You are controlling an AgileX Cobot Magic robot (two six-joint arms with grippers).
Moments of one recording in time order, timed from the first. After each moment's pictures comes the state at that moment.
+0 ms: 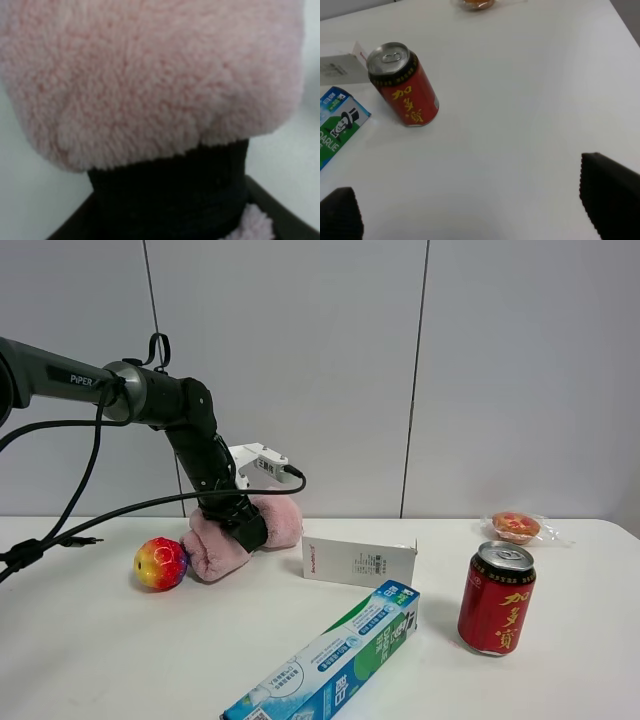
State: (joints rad) left arm -0.29 2.52 -2.11 -0.15 0.87 0.62; right arm 0.03 0.00 -0.50 0.02 1.06 0.07
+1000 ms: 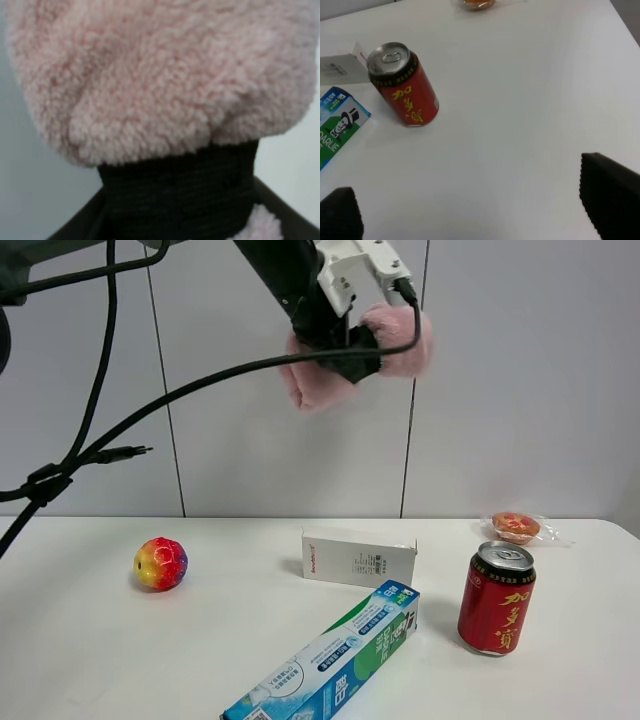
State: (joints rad) left arm -0.58 2.39 -2.64 -0.08 0.98 0.95; right arm 0.03 0.00 -0.50 0.02 1.06 0.07
